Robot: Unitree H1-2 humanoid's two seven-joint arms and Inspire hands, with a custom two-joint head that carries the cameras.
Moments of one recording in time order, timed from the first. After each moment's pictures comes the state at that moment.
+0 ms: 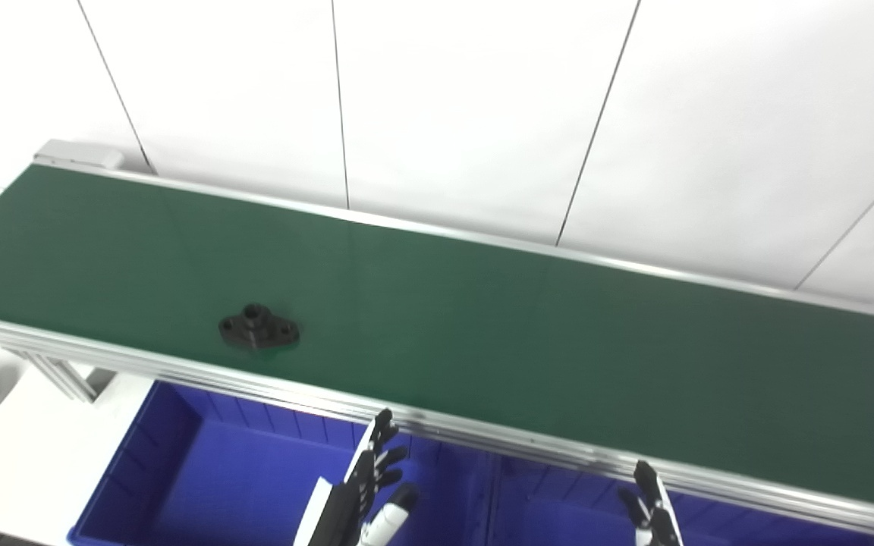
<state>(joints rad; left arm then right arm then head) 0.49 -0.05 -0.33 -0.22 0.21 -0.08 0.03 0.51 0.00 0.14 -0.14 -0.14 -0.25 -0.10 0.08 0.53</state>
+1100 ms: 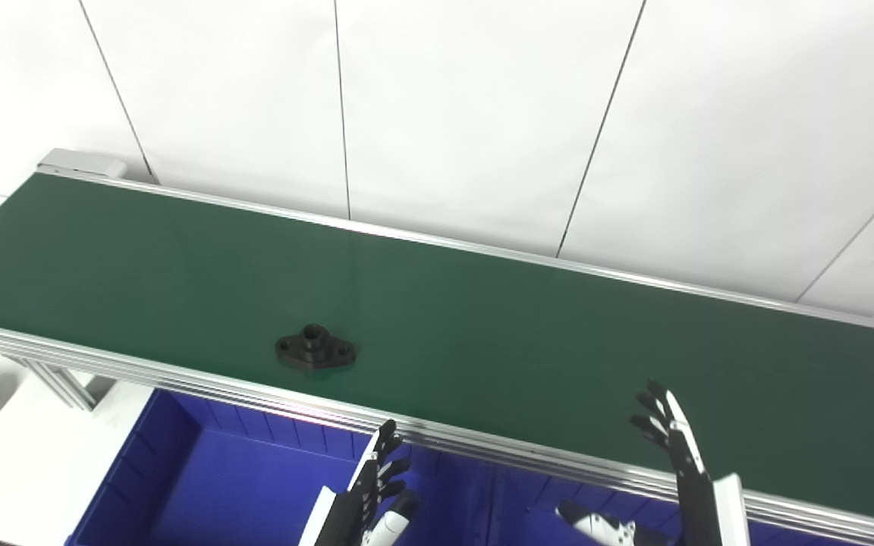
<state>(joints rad) 0.46 -0.05 -0.32 -0.19 0.20 -0.08 0.02 0.32 -0.02 0.08 -0.28 -0.56 -0.23 -0.13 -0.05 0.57</state>
